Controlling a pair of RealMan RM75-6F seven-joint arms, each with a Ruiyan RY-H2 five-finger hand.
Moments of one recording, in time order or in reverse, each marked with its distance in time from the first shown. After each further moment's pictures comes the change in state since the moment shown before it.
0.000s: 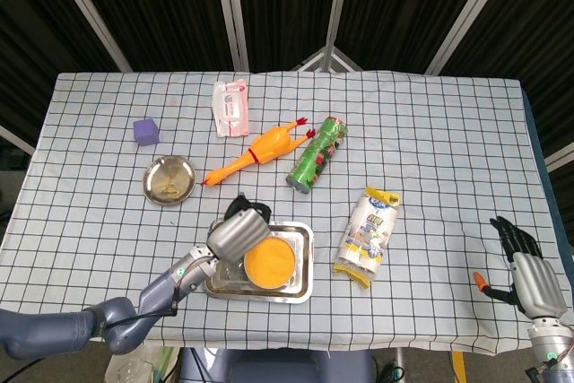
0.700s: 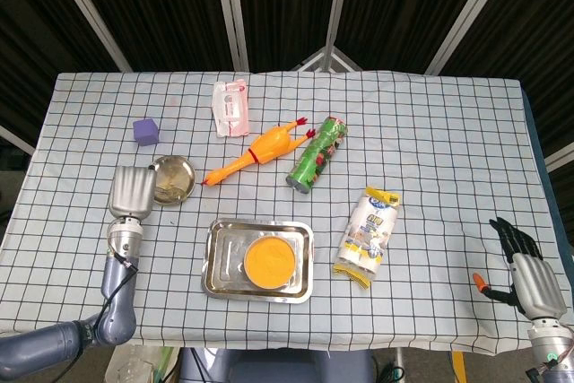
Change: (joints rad) left arm 0.196 -0.026 -0.183 0.095 -0.606 0.210 -0.276; right arm 0.000 0.005 -0.002 -0.008 0.004 -0.008 0.005
